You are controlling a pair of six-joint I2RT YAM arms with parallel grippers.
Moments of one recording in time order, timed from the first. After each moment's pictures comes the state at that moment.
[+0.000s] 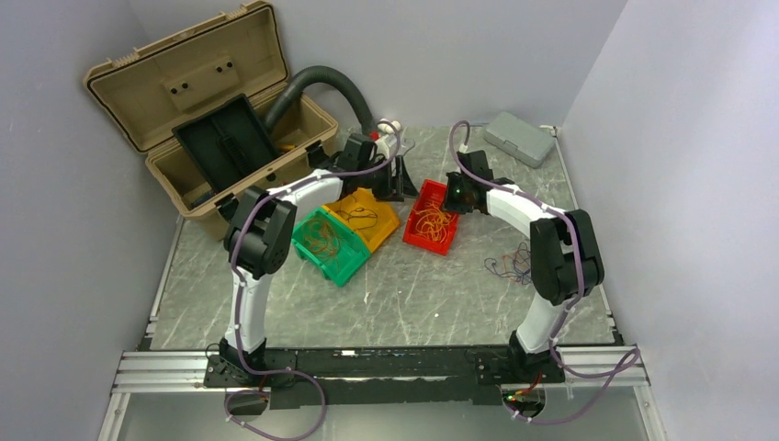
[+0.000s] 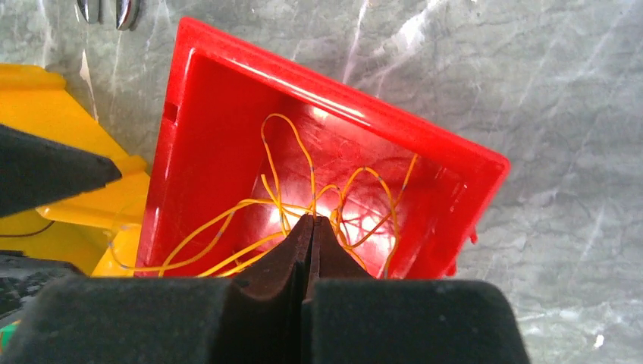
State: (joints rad) left arm -0.51 2.12 1.58 -0.09 0.60 -0.61; right arm 0.28 1.75 1.14 -0.27 -0.12 0.42
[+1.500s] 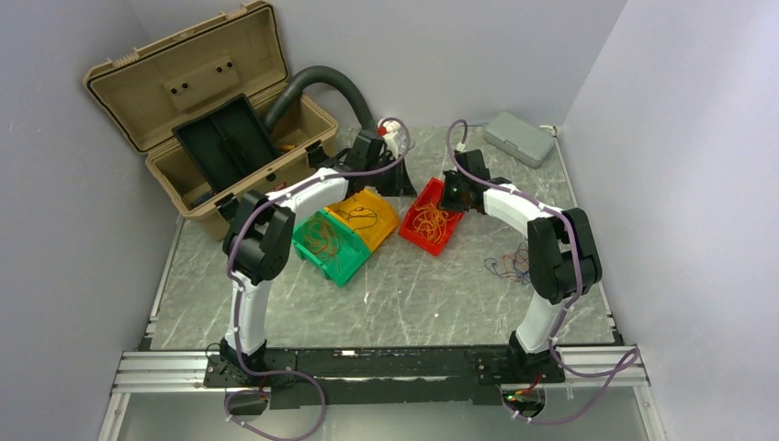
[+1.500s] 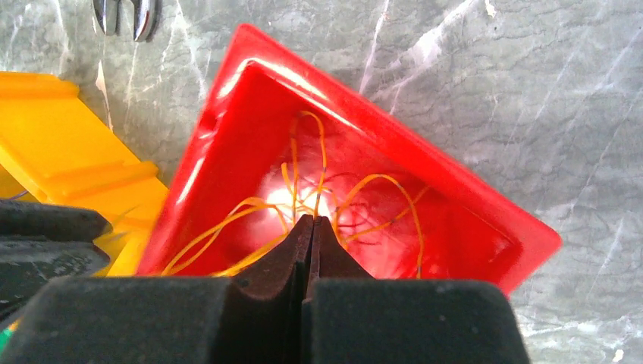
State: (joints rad) left arm -0.58 2.08 1.63 -0.20 0.42 -0.50; right arm 0.30 1.78 1.16 -0.24 -0.10 0.44
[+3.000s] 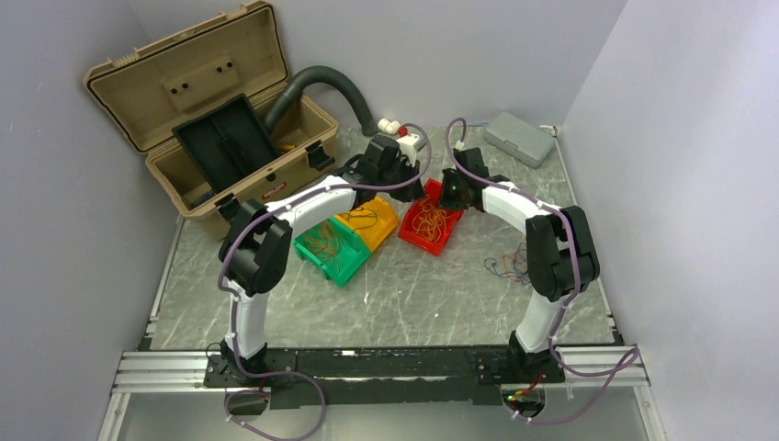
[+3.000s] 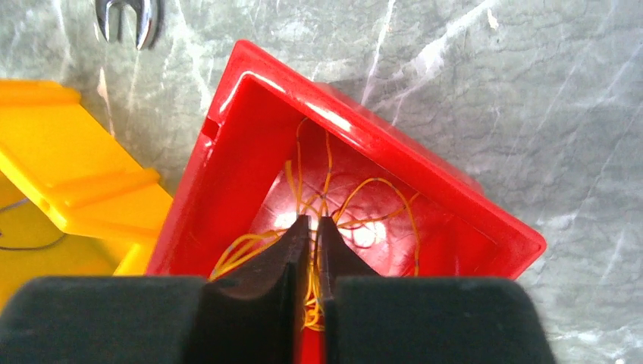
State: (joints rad) left arm -0.65 2.01 1.58 -0.13 0.32 -0.34; right arm 0.30 1.80 1.18 -0.25 -0.11 0.44
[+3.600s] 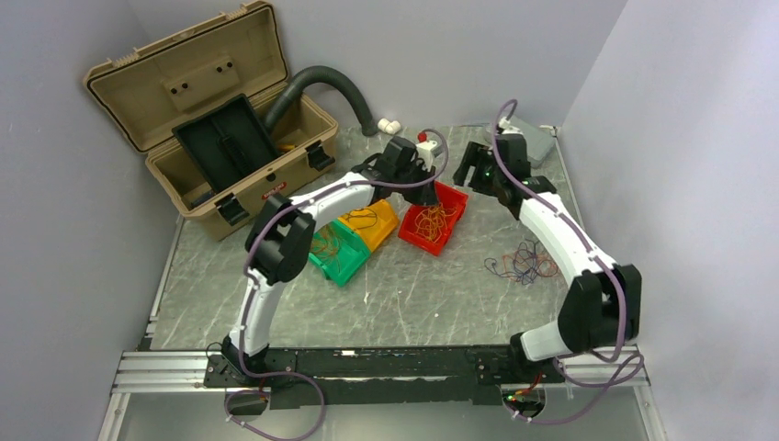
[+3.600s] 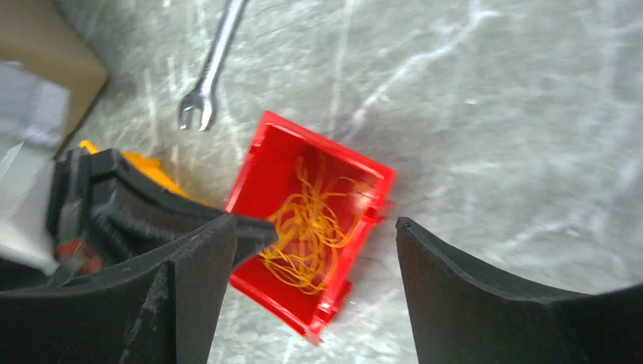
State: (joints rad) left arm -0.70 2.14 1.74 -0.19 0.42 -0.28; right arm 0.23 1.47 1.17 -0.33 -0.01 0.45
